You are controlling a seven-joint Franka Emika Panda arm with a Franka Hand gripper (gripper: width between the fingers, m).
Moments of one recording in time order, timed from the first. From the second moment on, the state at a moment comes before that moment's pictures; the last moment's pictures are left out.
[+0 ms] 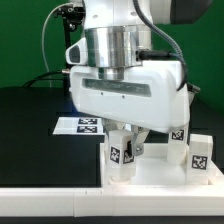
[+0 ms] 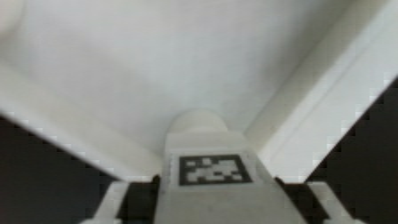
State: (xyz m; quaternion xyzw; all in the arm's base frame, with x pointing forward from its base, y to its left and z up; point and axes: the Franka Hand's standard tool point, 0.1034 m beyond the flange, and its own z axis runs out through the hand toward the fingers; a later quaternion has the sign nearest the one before) arm 0.630 0.008 0.071 -0.86 0.50 -0.01 0.06
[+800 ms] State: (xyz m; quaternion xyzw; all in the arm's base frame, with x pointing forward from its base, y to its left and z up) arm 0.631 0.008 0.070 -0.92 0.38 -0.01 0.07
